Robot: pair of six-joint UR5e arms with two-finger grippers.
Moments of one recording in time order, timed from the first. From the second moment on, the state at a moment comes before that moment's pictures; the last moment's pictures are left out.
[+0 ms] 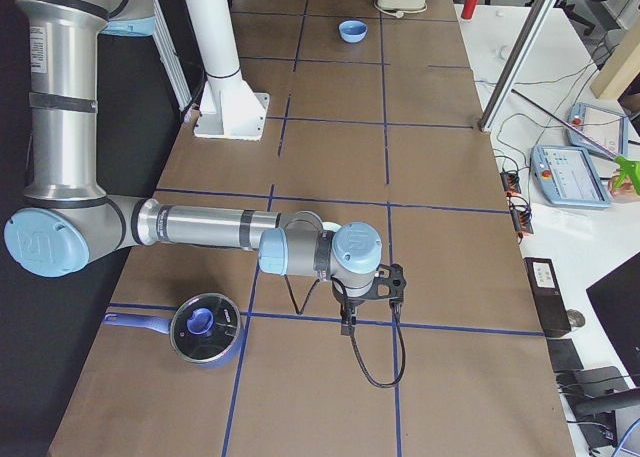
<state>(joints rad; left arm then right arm) -1.59 -1.60 -1.56 -1.50 -2.37 0.10 1.61 -1.65 1.63 -1.56 2.39 0.01</state>
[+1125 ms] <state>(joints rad) -1.59 -1.60 -1.59 -1.51 -2.37 0.06 1.61 -1.64 1.65 -1.56 2.39 0.01</state>
